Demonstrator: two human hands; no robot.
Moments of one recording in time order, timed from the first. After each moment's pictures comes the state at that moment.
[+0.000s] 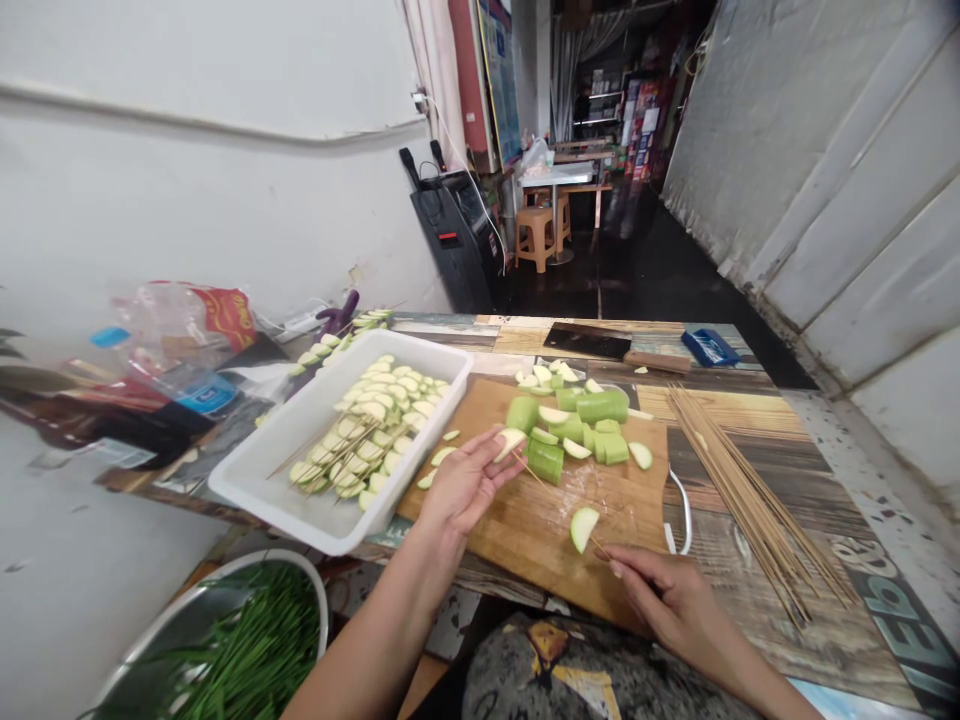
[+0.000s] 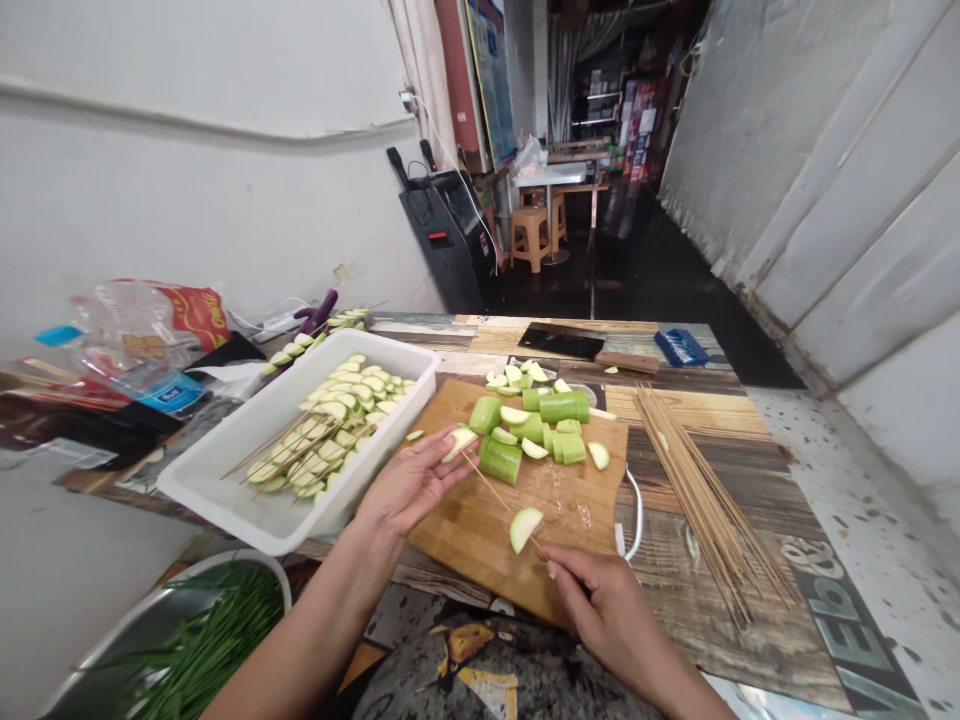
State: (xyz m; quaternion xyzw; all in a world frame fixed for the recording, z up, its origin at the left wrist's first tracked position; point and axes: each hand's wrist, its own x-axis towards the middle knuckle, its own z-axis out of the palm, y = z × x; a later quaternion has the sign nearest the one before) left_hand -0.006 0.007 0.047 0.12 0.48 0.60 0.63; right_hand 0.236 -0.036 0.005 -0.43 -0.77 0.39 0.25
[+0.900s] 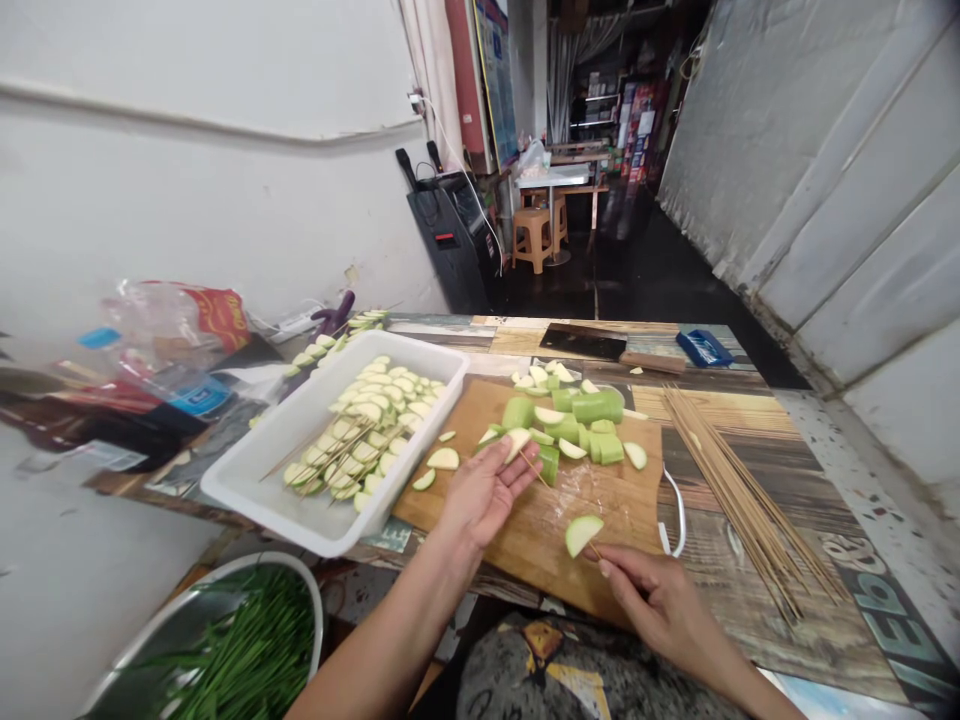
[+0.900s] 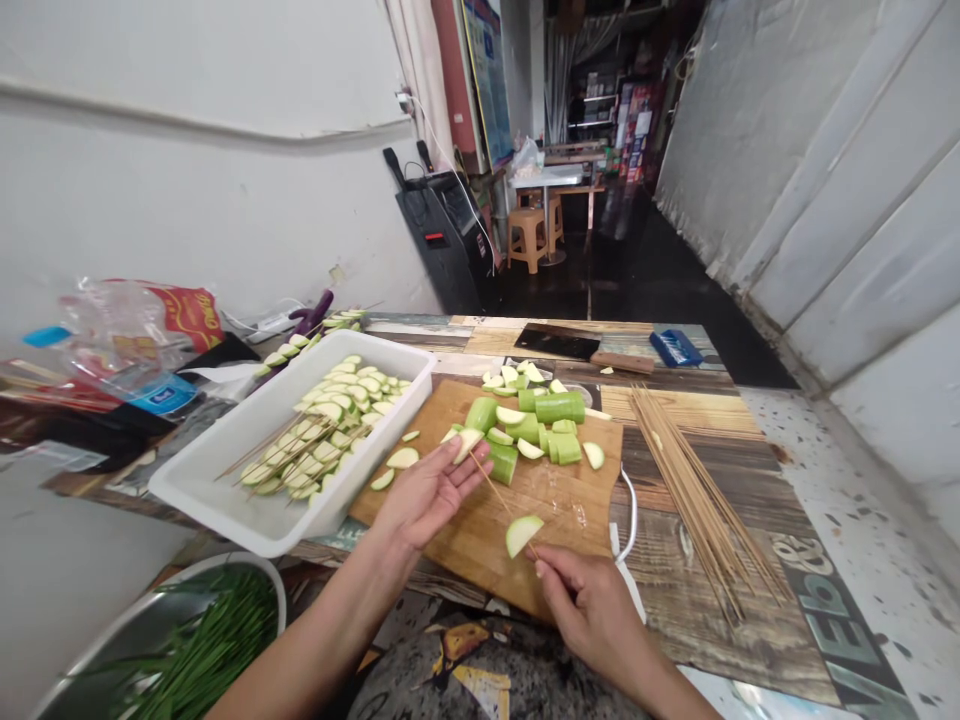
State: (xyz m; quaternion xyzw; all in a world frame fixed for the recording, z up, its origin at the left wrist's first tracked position) left_hand 0.017 0.006 0.039 0.06 0.43 0.63 0.65; right_hand 0.228 -0.039 0.005 -0.43 -0.77 0.38 0.27
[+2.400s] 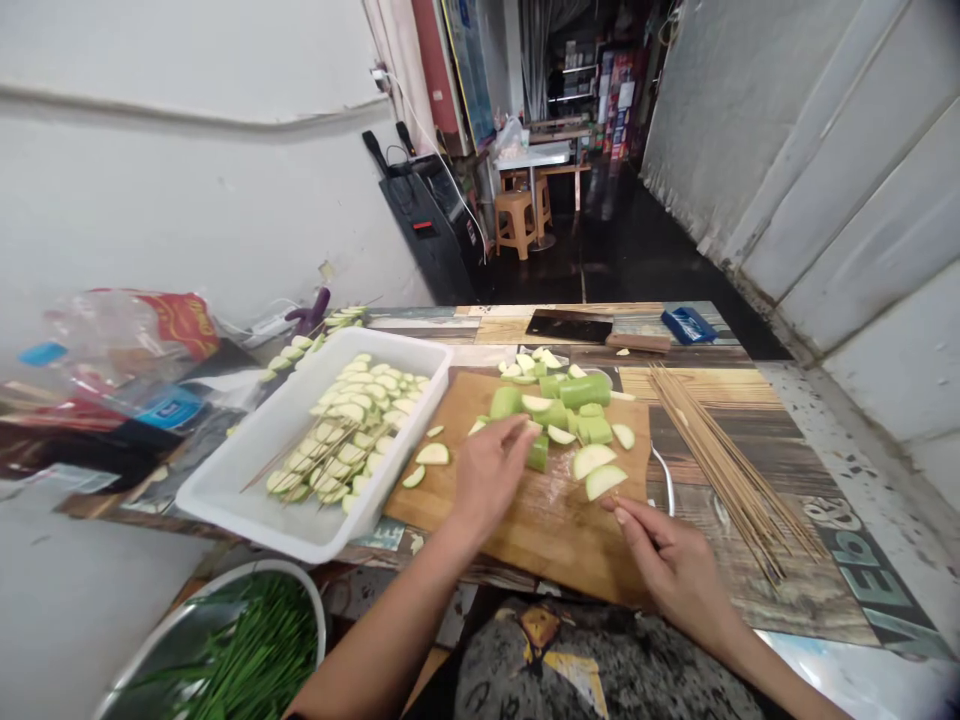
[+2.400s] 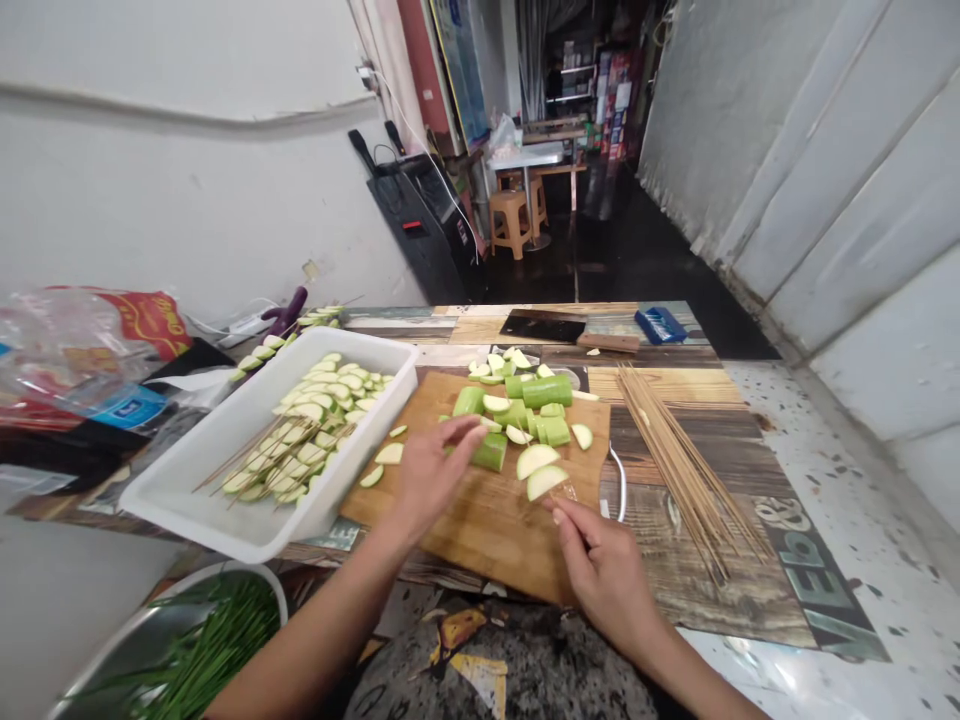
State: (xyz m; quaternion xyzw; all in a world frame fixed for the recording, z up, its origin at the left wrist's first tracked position) left_hand 0.032 0.013 0.043 0.53 0.65 0.44 0.32; right_hand 0.232 -0.036 0.012 -0.51 -0.72 0.31 0.35
